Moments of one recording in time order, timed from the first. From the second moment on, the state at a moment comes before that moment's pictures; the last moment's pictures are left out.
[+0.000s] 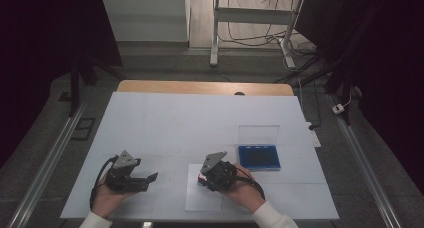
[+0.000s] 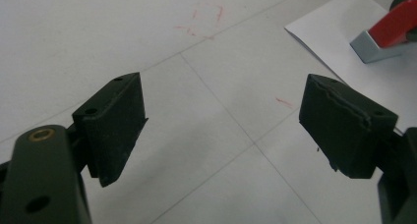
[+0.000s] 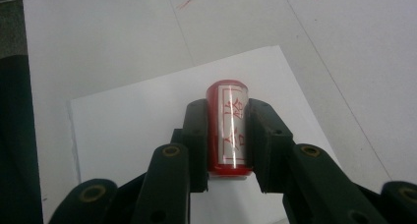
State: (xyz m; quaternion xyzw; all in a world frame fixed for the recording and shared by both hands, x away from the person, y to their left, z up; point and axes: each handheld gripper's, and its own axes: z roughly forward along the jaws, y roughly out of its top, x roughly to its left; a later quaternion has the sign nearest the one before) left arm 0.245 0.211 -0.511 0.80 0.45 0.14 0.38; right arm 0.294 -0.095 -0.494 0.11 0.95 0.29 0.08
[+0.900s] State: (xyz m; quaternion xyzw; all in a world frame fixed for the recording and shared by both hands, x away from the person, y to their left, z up) left arm 0.246 0.209 -0.512 0.80 0.45 0.14 0.37; right arm 0.305 -0.124 -0.458 0.14 0.91 0.40 0.05
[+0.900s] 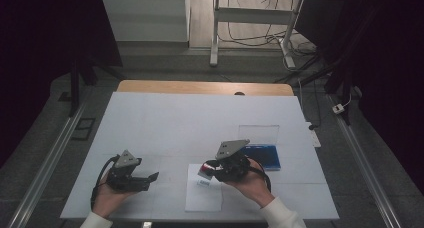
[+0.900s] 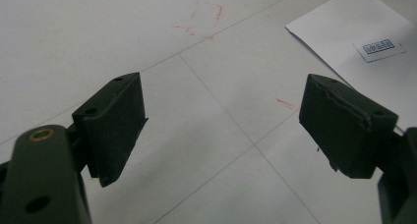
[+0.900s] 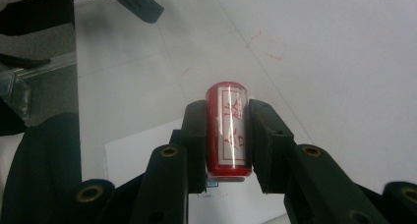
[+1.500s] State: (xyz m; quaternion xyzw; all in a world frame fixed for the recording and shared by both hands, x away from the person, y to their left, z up) left arm 0.246 0.209 -0.510 0.80 0.45 0.14 0.37; right arm 0.306 -0.139 -0.459 0.17 0.90 0.40 0.06
